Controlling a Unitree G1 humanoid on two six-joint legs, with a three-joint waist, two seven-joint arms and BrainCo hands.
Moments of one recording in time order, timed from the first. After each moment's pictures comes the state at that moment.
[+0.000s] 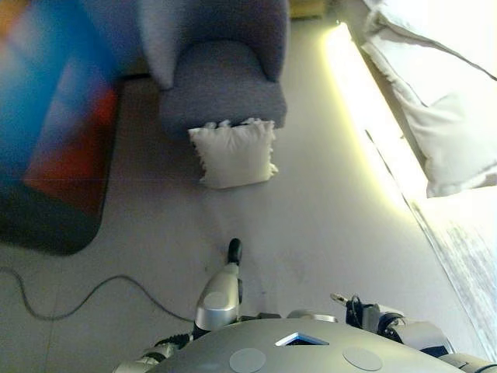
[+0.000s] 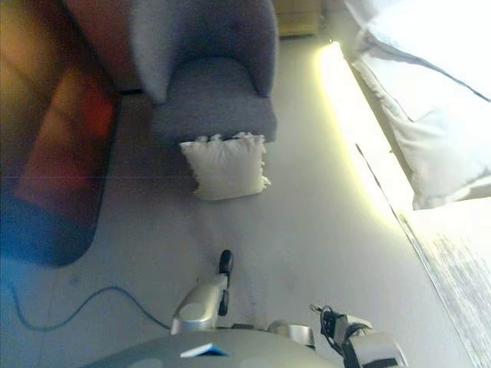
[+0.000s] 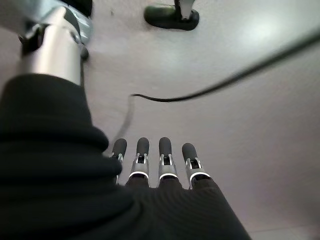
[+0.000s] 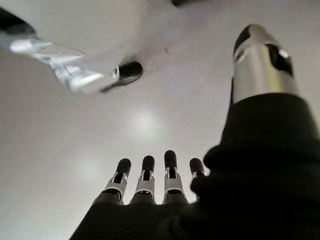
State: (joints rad) left arm 0.03 0.20 -0.14 1.31 -0.32 0.17 0.13; right arm -0.07 -0.24 0.05 1.43 0.53 0.37 -0.14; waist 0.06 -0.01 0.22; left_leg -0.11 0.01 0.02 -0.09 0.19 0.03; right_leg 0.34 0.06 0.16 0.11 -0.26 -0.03
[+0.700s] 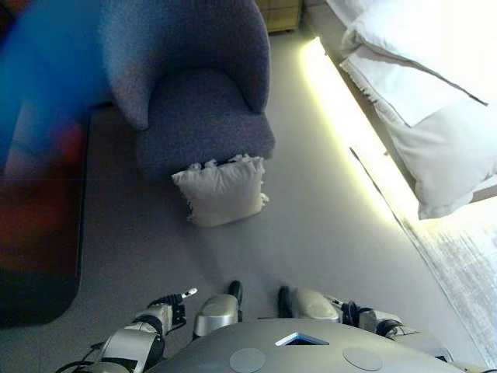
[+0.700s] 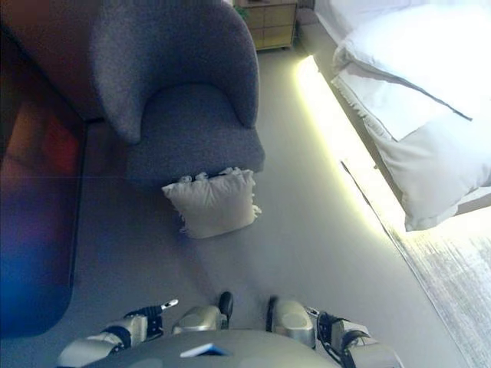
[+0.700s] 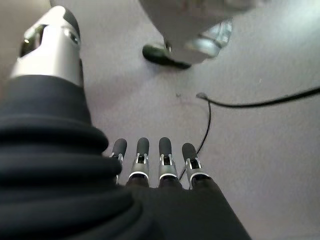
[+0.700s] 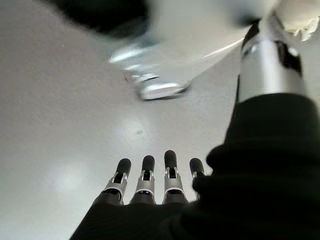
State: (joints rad) left arm -0.08 0.23 -0.15 1.34 -0.34 0.20 0.13; right arm -0.03 -0.22 0.12 1.31 0.38 0.30 -0.05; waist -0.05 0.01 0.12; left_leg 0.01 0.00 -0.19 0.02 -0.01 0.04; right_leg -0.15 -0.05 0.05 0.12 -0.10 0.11
